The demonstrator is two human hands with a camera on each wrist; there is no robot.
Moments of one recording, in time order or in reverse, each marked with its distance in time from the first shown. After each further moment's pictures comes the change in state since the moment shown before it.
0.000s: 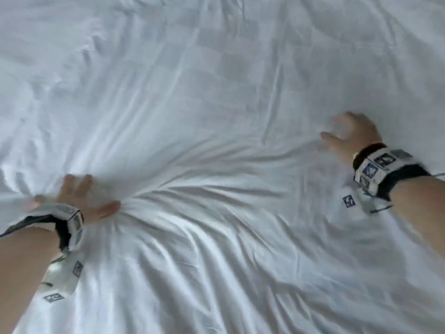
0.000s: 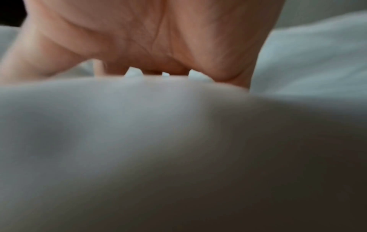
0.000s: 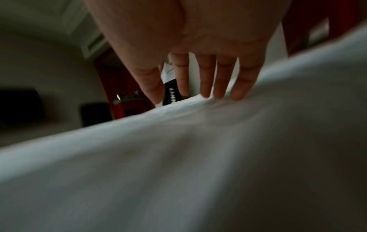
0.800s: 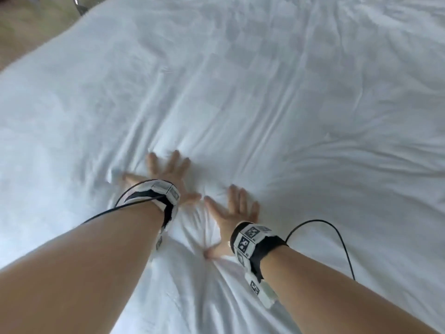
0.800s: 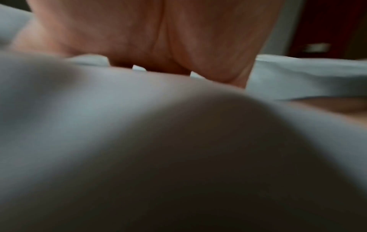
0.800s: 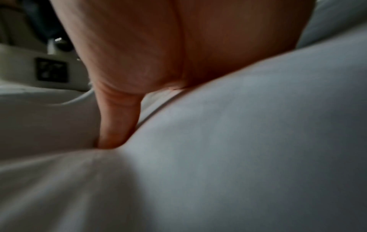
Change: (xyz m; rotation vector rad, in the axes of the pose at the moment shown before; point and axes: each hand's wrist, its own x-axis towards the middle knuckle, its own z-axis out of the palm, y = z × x) left_hand 0.063 -0.126 -0.007 0.080 -0.039 0.339; right_hand -0.281 -0.335 0.256 -0.552 -0.685 -0.505
